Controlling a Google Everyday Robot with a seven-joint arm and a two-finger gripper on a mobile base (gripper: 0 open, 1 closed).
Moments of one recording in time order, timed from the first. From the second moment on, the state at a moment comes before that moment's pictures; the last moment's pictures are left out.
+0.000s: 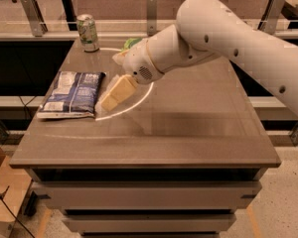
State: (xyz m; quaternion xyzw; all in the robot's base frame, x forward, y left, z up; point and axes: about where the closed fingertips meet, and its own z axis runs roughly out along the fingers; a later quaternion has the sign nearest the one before) arm 0.568 0.096 0.908 -0.60 0.64 0.28 0.38
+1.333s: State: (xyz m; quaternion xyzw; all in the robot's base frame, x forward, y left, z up) arm 0.588 0.212 0.847 -0.60 0.60 0.37 0.37
